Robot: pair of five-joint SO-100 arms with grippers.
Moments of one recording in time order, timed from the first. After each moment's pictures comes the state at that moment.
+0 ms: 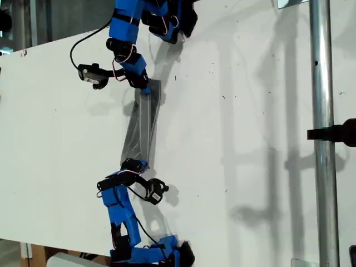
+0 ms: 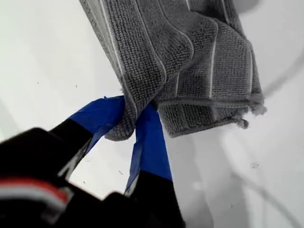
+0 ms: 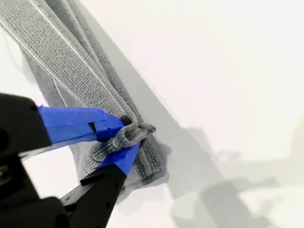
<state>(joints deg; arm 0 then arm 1) -29.4 61.6 67.2 78.0 -44.2 24.1 128.2 136.7 62.3 47.2</state>
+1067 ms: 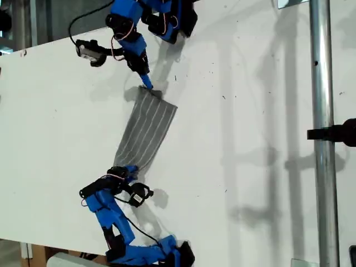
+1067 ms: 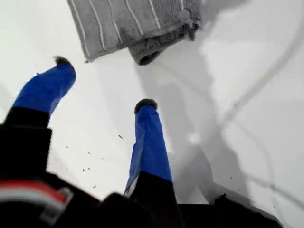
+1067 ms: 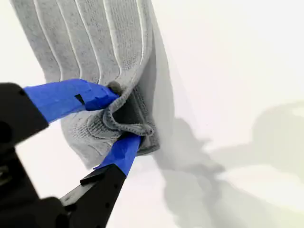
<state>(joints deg) -36.6 63.3 56.0 94.9 -42.6 27.5 153.5 140.2 77.7 51.8</state>
